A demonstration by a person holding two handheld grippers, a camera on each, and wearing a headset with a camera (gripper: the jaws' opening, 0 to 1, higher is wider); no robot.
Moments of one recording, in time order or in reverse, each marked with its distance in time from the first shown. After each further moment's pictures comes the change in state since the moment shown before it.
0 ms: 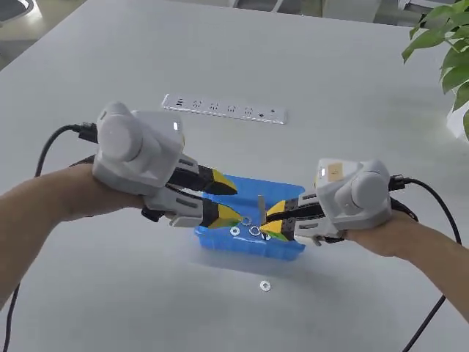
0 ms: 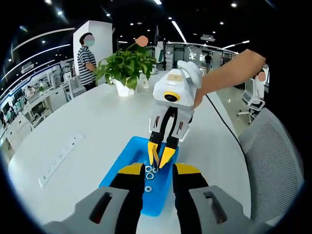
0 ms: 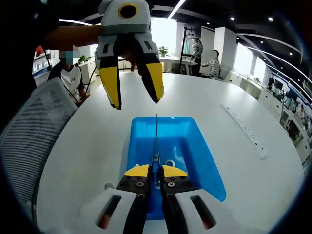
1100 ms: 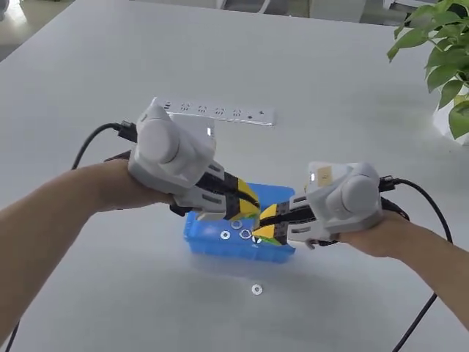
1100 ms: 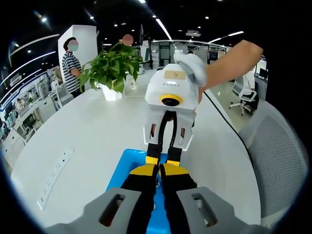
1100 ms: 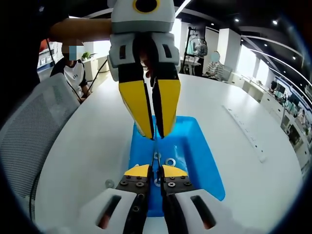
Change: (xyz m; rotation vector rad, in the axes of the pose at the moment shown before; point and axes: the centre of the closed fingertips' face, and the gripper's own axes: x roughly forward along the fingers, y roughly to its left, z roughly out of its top) left arm 0.039 -0.002 0.016 0.097 0.009 -0.089; right arm -0.005 0.003 -0.003 -0.035 0.011 0.014
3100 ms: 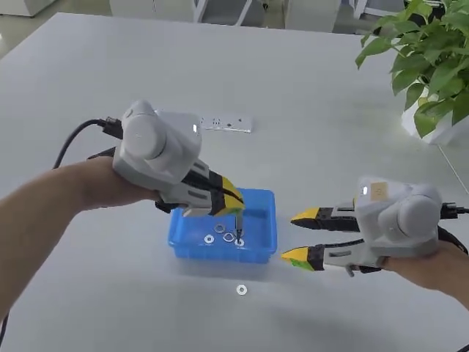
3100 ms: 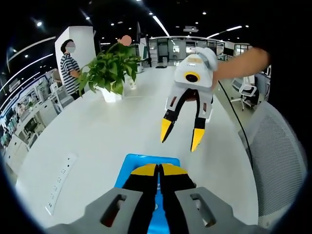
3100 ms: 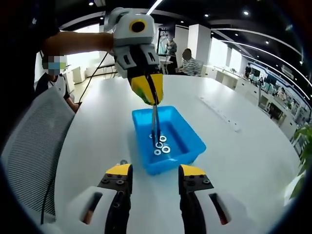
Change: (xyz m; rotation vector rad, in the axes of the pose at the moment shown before) left arm -0.008 -0.001 0.016 0.042 0.039 0.013; right arm -0.081 0.021 -0.025 0.174 -0.012 -0.203
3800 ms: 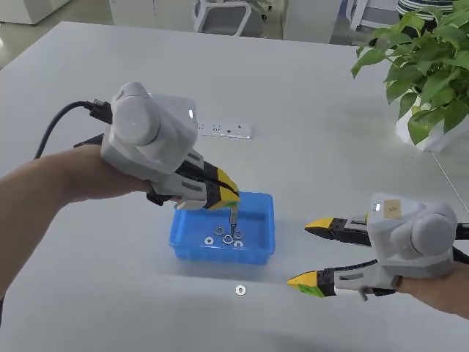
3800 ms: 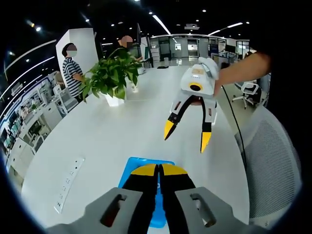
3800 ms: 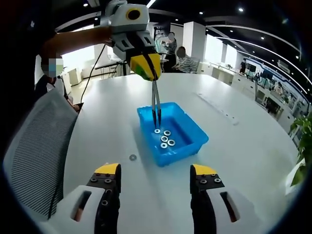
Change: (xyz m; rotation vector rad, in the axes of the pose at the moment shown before) left arm -0.028 -0.012 0.023 0.013 0.011 0.033; right arm -0.016 0.017 -0.007 0.043 0.015 -0.023
